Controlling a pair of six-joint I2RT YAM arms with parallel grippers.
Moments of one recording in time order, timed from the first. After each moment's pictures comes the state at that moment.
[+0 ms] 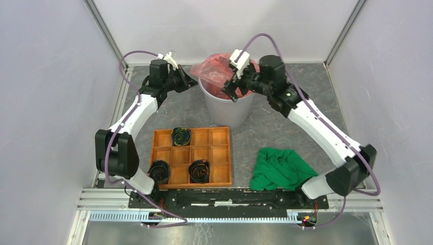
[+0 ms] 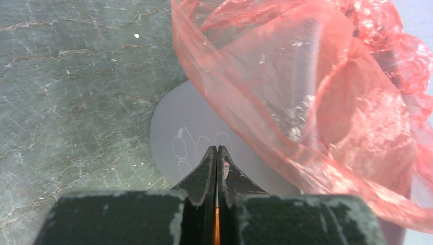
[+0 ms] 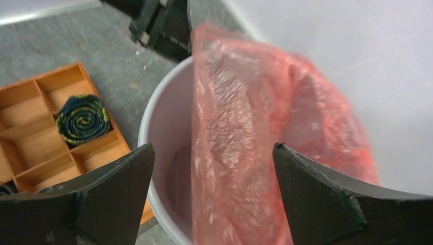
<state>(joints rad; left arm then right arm) -0.20 1.61 1.29 -0.14 0.40 -0.58 0.59 1.43 1.48 -0.28 -0.30 -0.32</state>
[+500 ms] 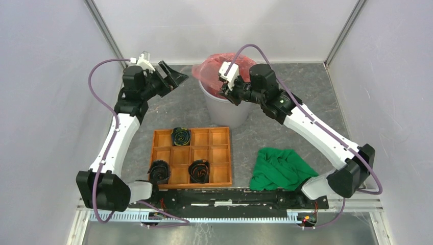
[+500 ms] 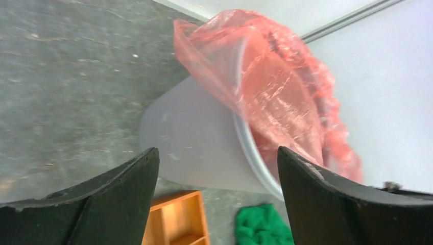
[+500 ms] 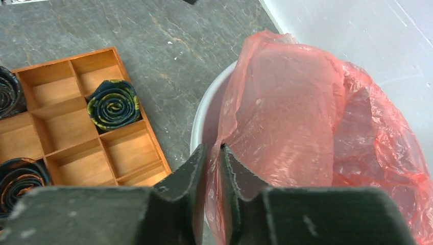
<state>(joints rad) -0.10 1.25 1.17 -0.22 0.40 -0.64 0.69 1.47 1.46 -0.31 -0.30 -0.37</state>
